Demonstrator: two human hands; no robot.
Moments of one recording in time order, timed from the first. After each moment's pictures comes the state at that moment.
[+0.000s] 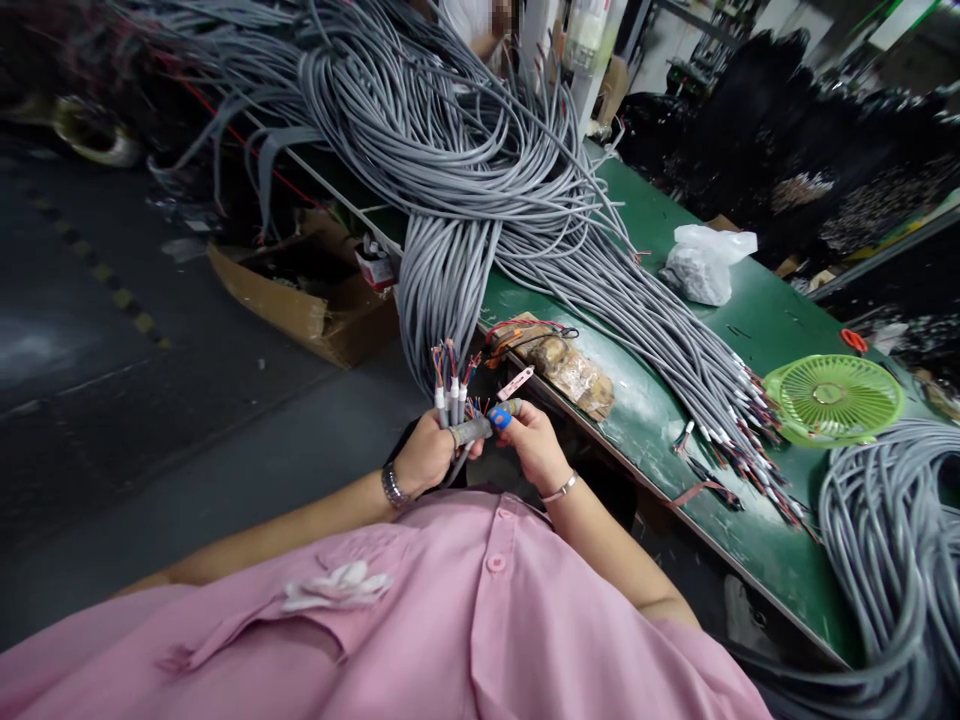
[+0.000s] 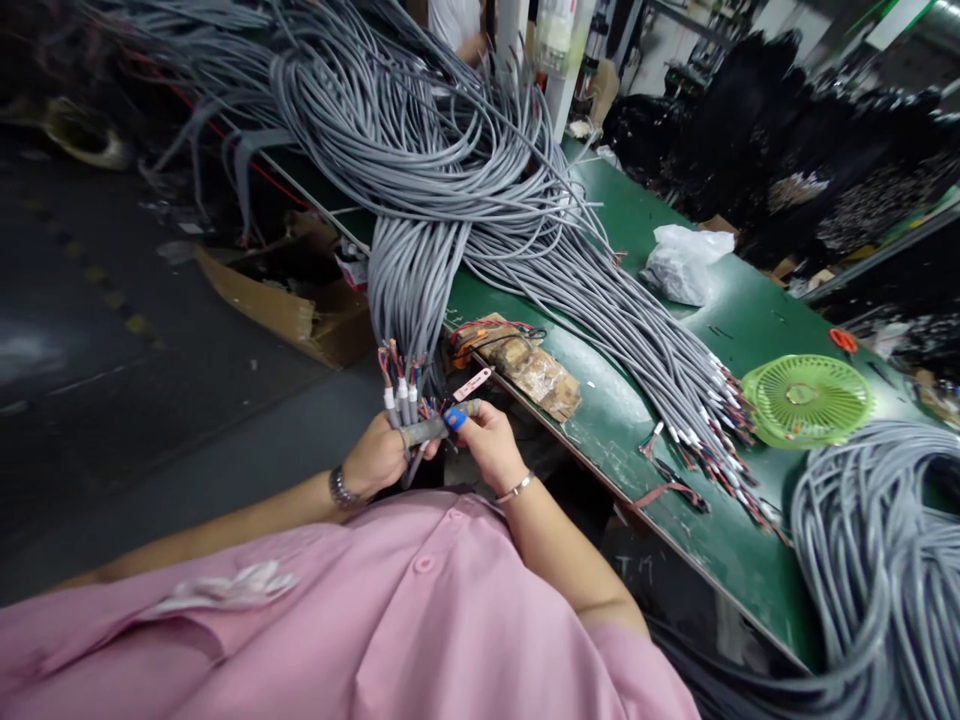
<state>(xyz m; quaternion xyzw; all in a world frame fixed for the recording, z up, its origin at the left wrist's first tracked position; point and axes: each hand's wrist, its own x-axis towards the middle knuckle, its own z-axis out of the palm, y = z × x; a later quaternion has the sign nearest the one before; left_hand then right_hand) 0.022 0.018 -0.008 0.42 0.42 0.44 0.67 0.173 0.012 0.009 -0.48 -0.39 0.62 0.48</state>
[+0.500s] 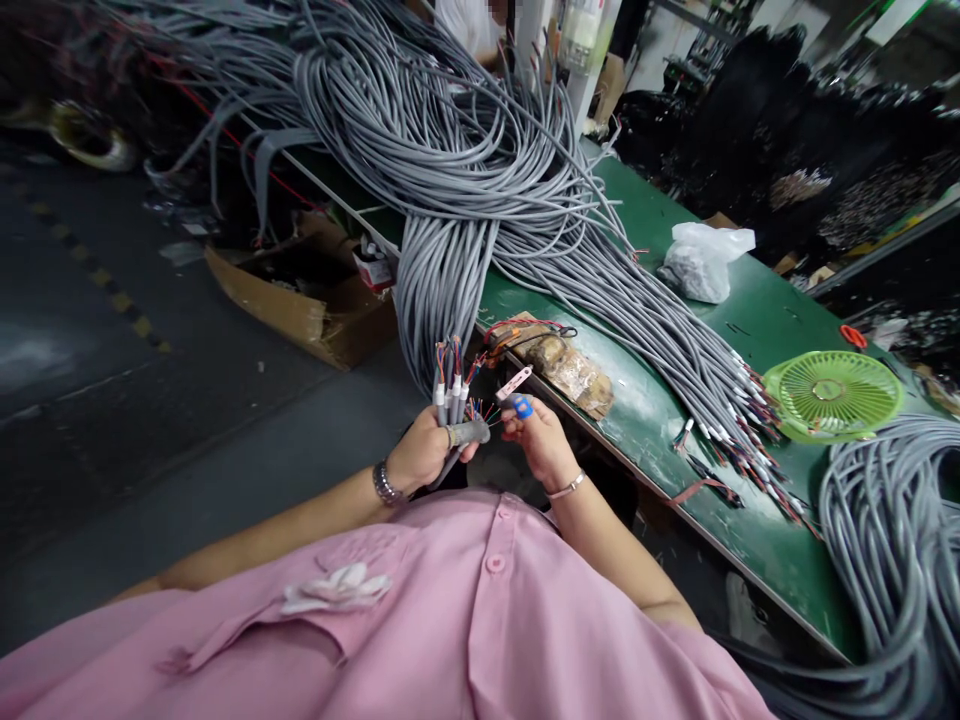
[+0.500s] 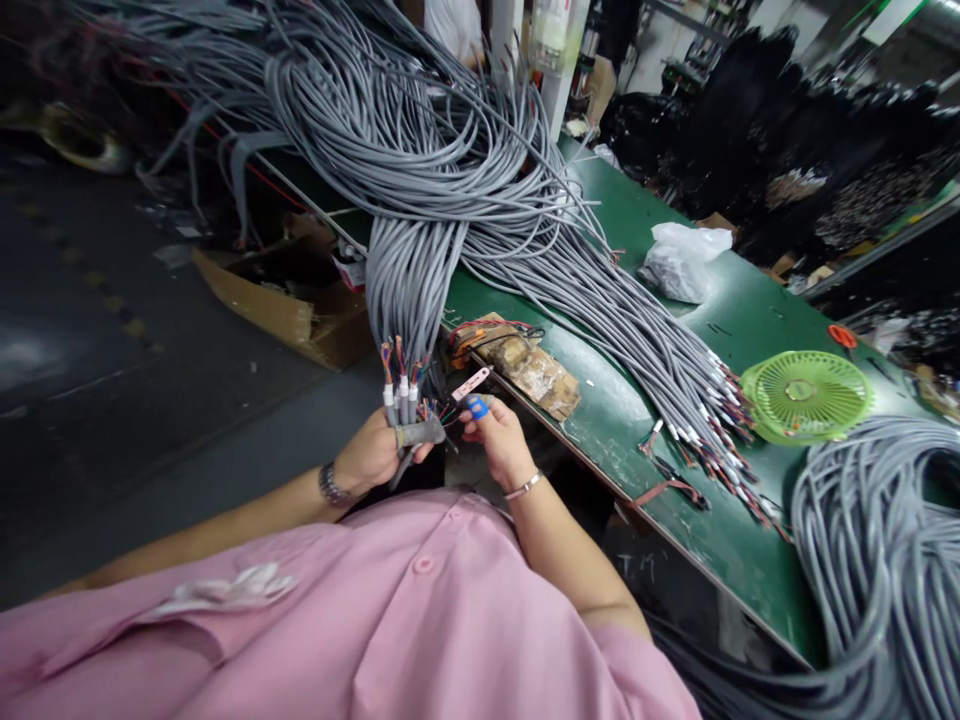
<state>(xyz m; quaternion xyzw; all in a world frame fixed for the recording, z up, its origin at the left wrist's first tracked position) 0.016 0.024 0.002 0.44 0.40 0.41 0.69 0.186 0.014 0.001 -0.47 -0.31 0.65 0.51</state>
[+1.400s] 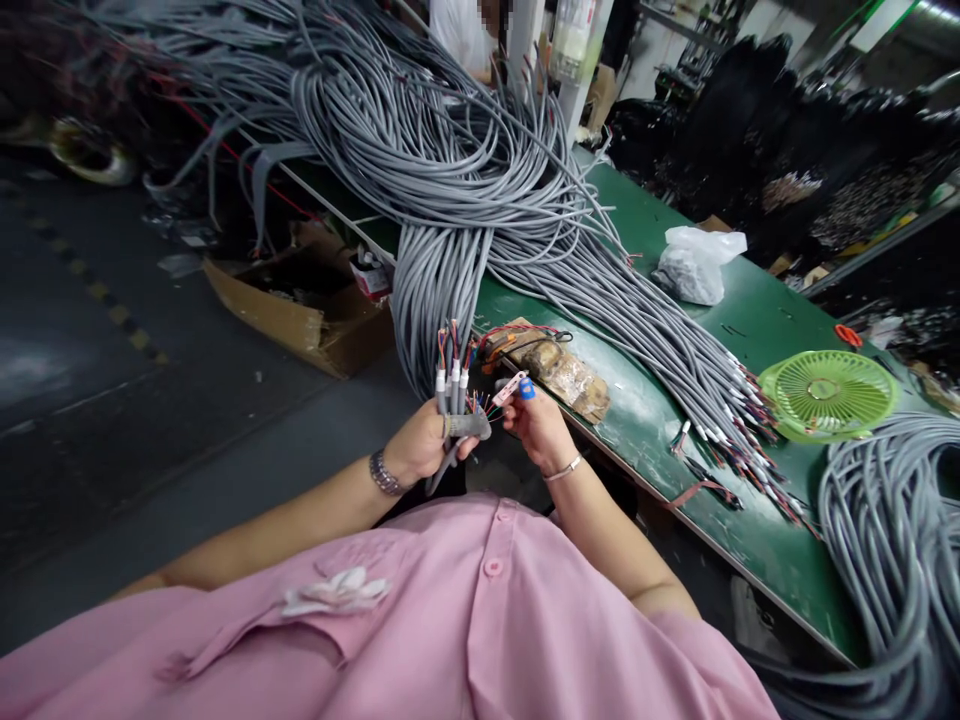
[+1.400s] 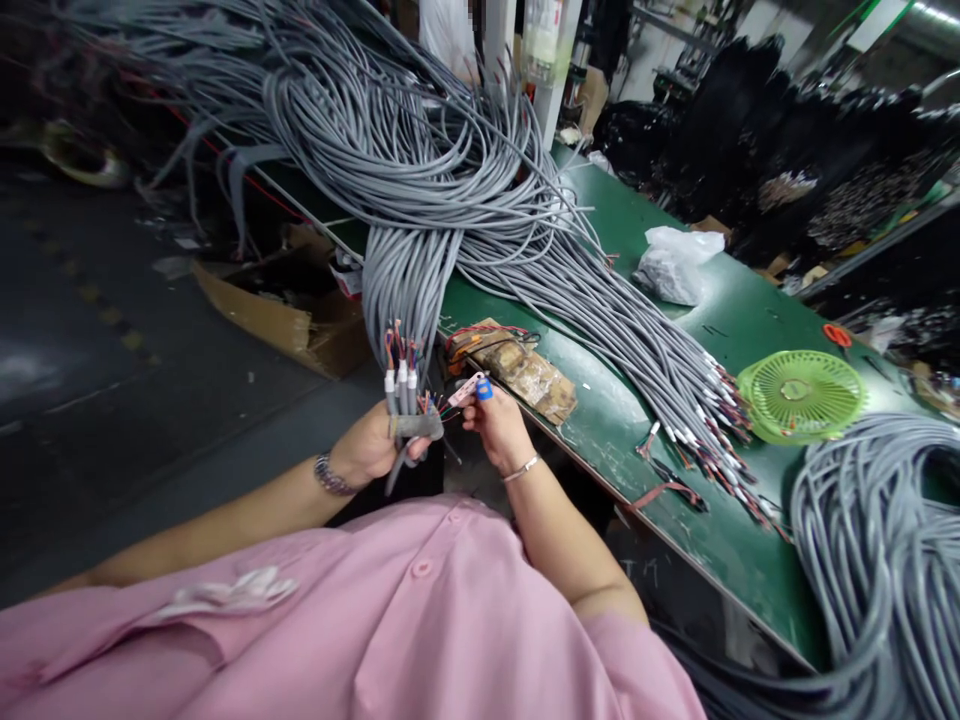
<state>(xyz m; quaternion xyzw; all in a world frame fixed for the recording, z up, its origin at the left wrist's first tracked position) 0.019 0.042 0.015 0.38 0.34 0.39 0.76 0.190 0.041 0.003 -0.44 -0.29 0.67 0.53</state>
